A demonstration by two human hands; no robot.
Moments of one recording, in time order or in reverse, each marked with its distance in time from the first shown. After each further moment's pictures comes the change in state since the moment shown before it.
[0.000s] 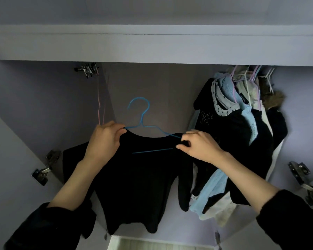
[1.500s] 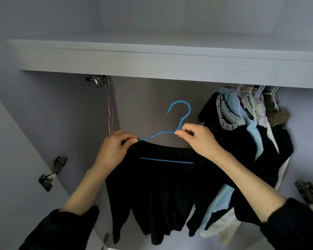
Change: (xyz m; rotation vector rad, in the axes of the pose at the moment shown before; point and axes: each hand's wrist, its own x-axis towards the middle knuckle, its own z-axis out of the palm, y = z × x) left_hand 0.006 -0.004 0.006 -0.286 0.013 -0.061; right_hand 0.035 -0.033 -0.039 0.415 0.073 0.176
